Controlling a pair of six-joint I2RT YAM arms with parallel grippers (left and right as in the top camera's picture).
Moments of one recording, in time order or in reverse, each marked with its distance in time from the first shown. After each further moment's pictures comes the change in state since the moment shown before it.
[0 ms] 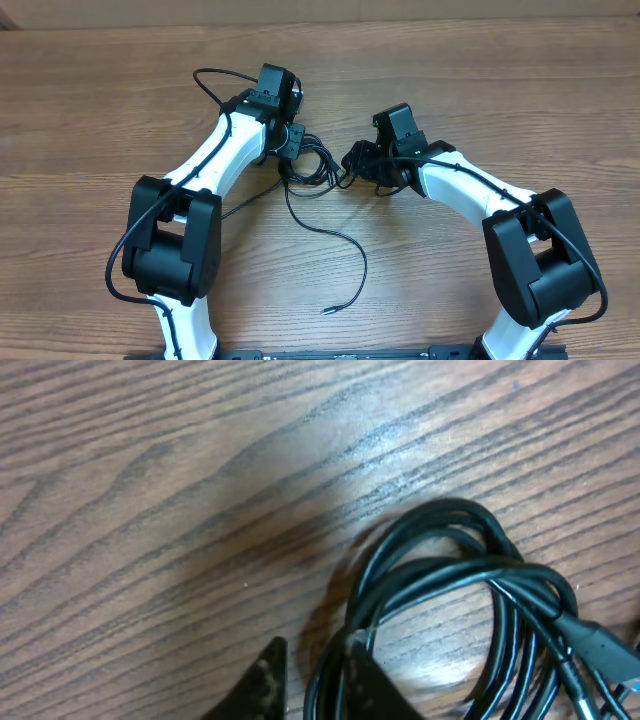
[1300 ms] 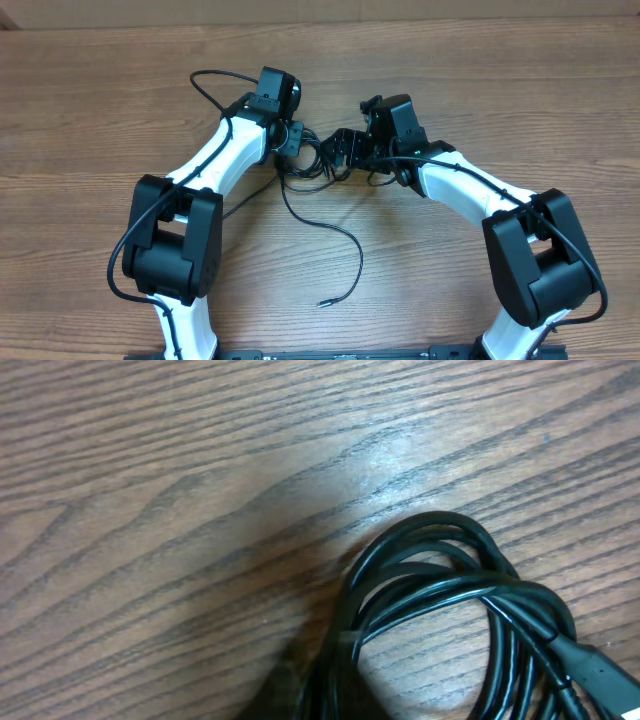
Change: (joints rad) left arm 0.000 0.002 -0.044 0.114 -0.044 -0.042; right arm 0.001 0.000 0.000 0.186 -0.133 -0.083
